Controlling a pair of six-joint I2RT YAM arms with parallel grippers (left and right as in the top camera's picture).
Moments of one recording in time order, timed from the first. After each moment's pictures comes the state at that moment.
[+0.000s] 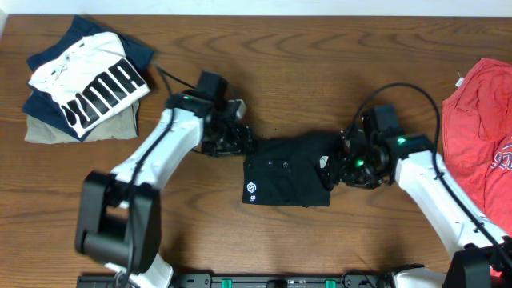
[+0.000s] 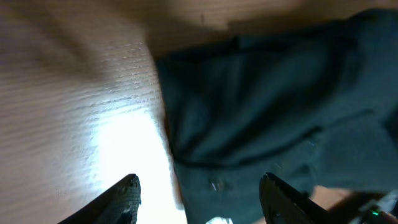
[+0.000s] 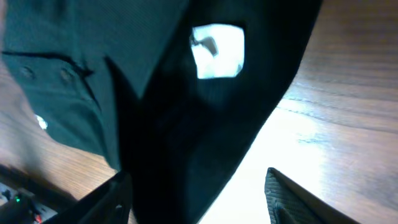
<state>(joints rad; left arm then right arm) -0.32 1.79 1.22 -0.86 0.44 -0.21 0.22 1.46 0.89 -0.84 -0.40 0.31</state>
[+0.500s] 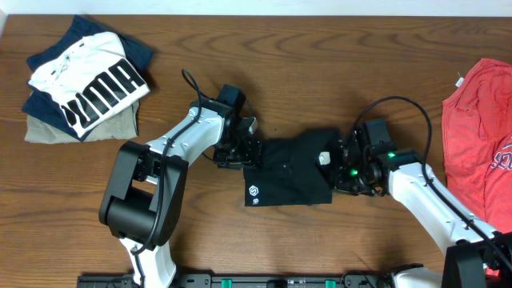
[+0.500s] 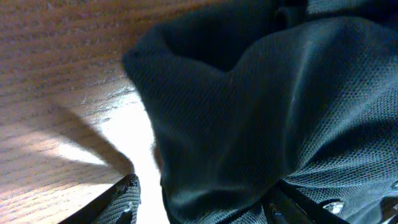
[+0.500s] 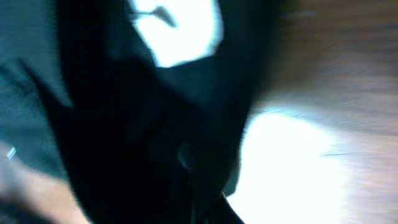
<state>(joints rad) -0.38 1.94 1.22 -0.85 0.44 -0.21 0.23 1.46 0.76 -0.67 -0.32 0.40</state>
